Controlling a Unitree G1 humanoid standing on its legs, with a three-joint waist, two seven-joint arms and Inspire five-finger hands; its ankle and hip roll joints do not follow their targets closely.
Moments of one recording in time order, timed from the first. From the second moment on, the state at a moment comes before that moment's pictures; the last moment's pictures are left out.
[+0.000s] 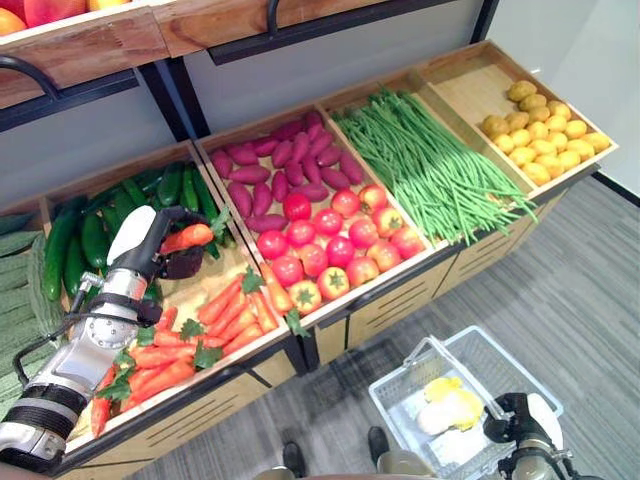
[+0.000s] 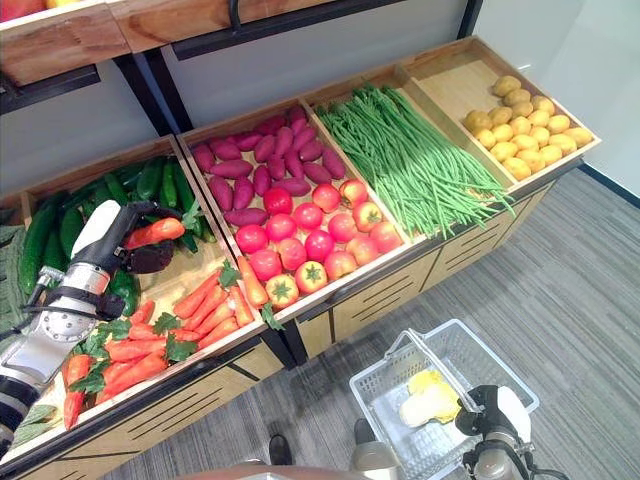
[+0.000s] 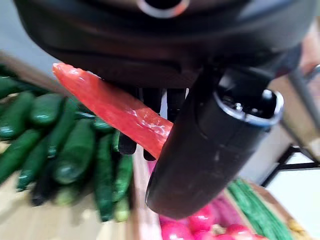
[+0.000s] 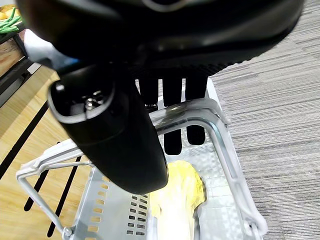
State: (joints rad) left arm -0.21 0.94 -0.25 0.28 0.00 -0.24 0.26; right arm 0.11 -0.44 0.09 0.97 -0.19 -0.14 -0.41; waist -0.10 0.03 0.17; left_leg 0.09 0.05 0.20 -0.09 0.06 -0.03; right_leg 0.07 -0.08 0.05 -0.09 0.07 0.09
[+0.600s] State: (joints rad) left arm -0.20 0.95 -0.34 0.07 -0.10 -0.29 0.15; right arm 0.13 -0.44 0.08 0.97 -0.19 -0.14 -0.41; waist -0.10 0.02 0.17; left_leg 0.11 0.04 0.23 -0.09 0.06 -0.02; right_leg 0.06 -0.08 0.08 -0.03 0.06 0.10
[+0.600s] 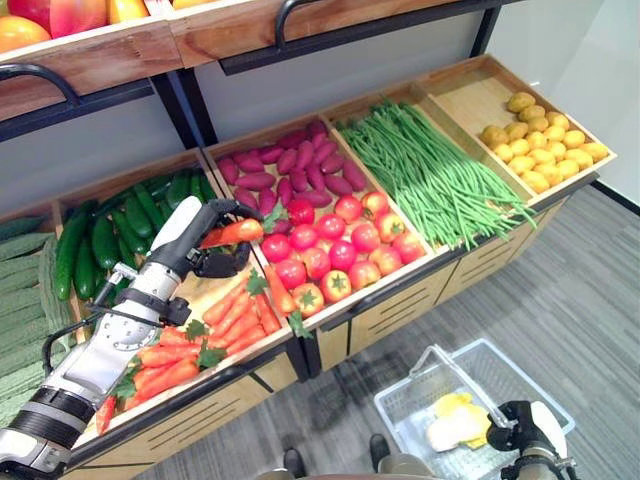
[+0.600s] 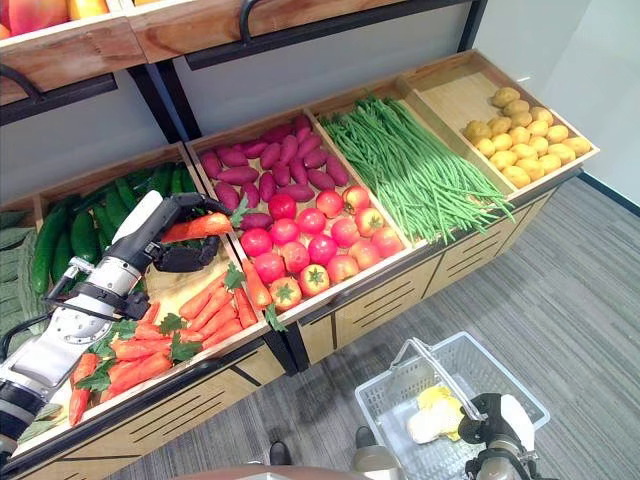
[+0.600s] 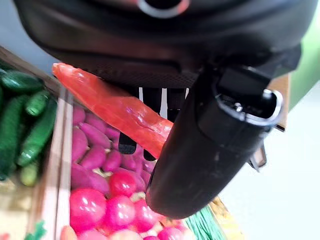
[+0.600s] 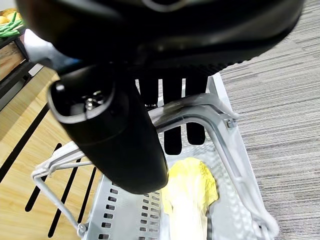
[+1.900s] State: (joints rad) left arm -0.32 0.88 -0.46 -0.03 -0.16 -0.33 0.11; right arm 0.24 -0.44 0.03 0.94 -0.18 -0.13 -0.44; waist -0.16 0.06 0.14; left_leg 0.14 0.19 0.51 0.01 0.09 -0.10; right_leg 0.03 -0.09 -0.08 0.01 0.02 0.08
